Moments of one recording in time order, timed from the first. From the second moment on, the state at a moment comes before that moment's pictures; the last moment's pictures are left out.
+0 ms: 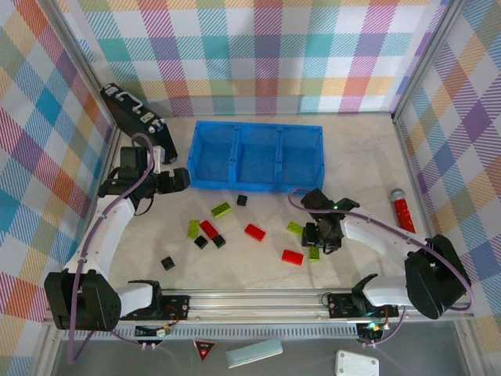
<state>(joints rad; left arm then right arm) -0.03 1.20 1.02 -0.66 0.19 -0.18 0.63 1.30 0.75 -0.89 0.01 0.70</state>
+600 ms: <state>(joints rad) -0.03 1.20 1.02 -0.66 0.19 -0.18 0.89 1.39 0.91 -1.03 0.04 1.07</state>
